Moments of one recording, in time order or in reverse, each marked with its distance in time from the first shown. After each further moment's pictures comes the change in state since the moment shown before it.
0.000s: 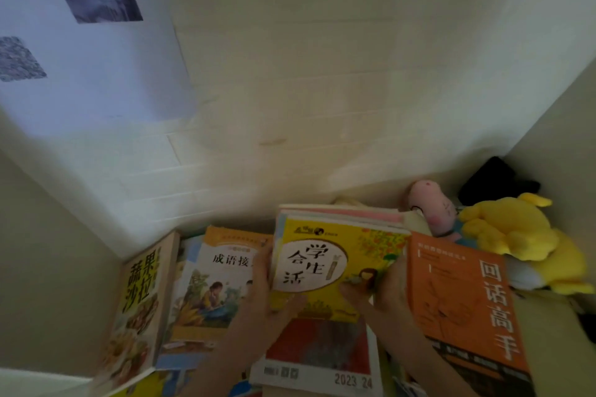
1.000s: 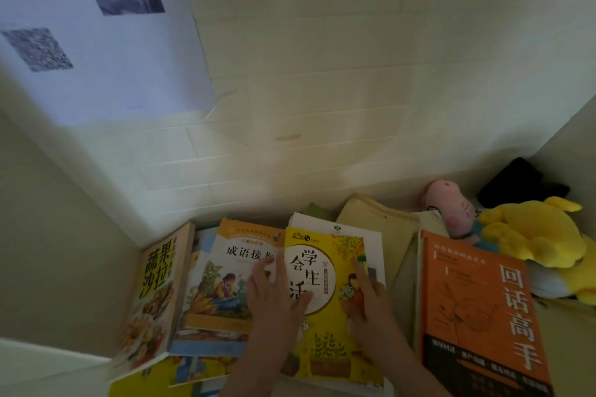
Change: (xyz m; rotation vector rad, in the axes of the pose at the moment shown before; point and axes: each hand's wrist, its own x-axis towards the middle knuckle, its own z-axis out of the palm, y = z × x) left_hand 0.010 -0.047 0.025 0.621 0.182 -0.323; right_hand 0.001 0.042 0.029 -0.542 -0.163 0.217
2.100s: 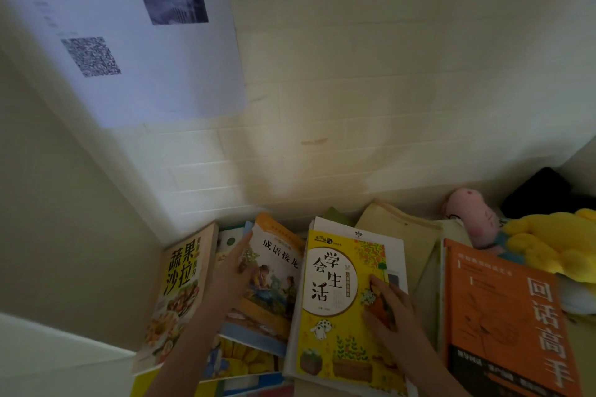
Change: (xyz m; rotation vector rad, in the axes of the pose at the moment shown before) left_hand 0.051 -0.077 -0.079 -0.351 -0.021 0.013; right_hand -0.004 0.013 -0.002 0.121 -0.018 -0.011
